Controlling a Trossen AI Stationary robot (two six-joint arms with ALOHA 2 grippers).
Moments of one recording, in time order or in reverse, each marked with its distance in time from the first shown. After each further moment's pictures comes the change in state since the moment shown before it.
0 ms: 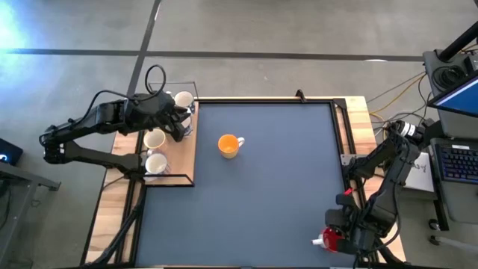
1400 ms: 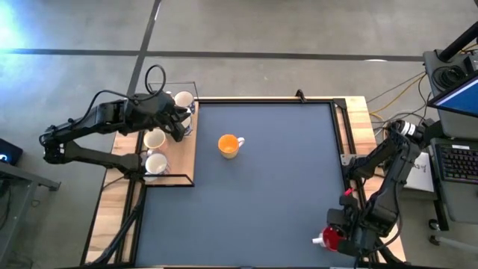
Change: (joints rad) left arm 0.000 0.000 0.000 0.000 -0.002 0.000; right arm 0.000 0.001 0.012 -0.001 -0.077 0.091
